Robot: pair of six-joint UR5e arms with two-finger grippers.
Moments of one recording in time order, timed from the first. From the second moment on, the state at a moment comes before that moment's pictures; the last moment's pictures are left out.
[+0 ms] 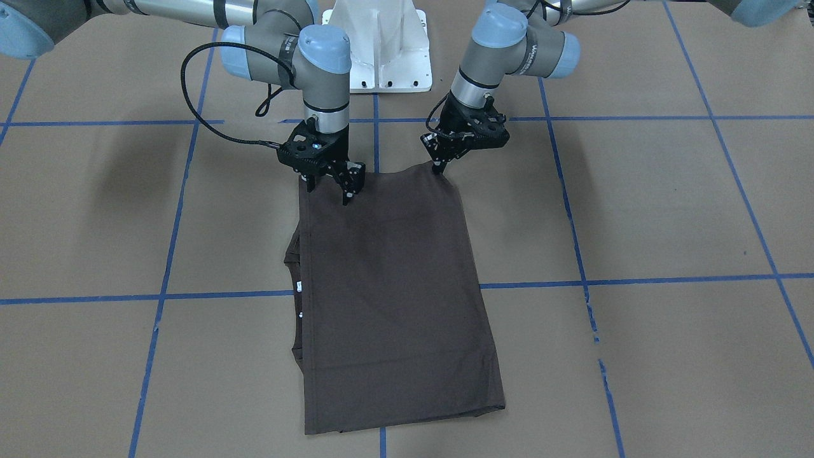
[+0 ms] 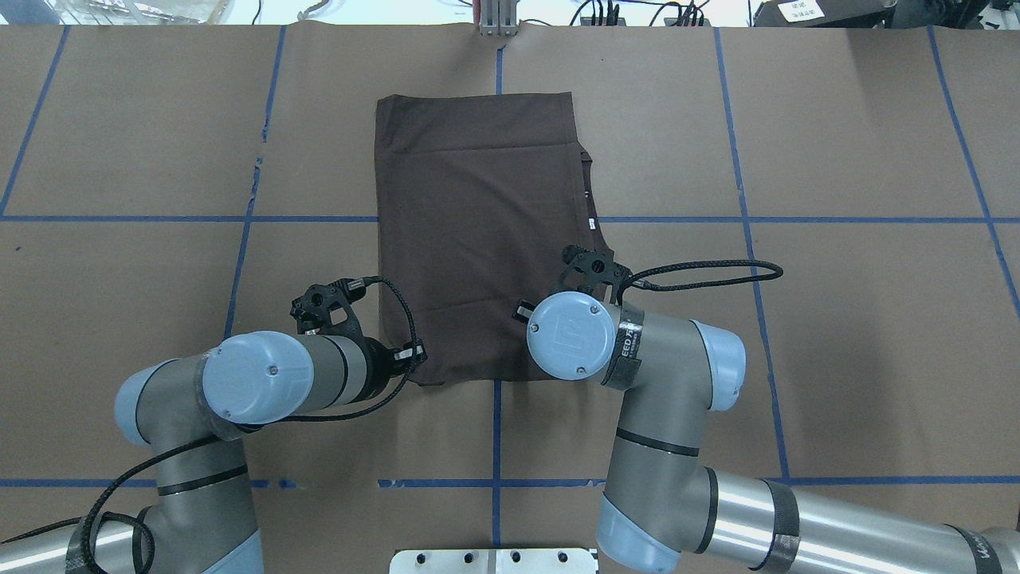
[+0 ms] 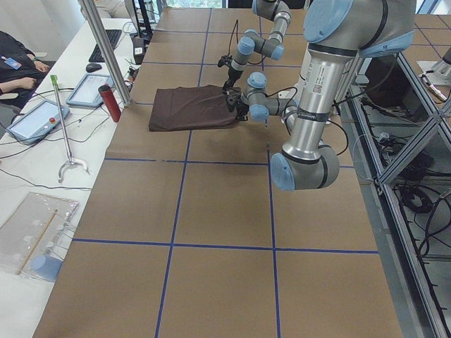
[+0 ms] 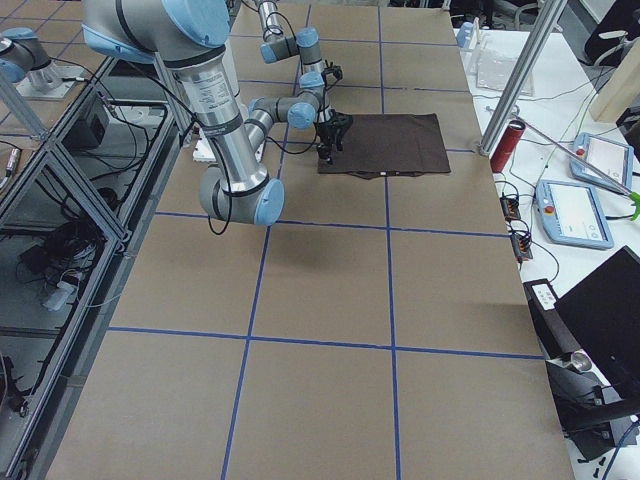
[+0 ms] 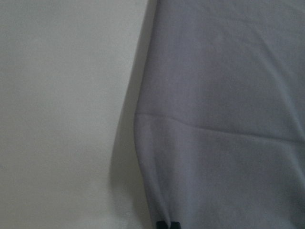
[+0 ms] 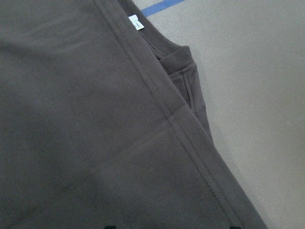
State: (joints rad) left arm -0.34 -1.95 -1.80 -2.04 -1.60 -1.70; right arm 0.35 -0.96 1.67 -1.57 1.50 1.78
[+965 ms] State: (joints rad) left arm -0.34 -1.95 -1.80 -2.04 -1.60 -1.70; right arm 0.33 -0.97 1.67 -1.57 1.48 1.78
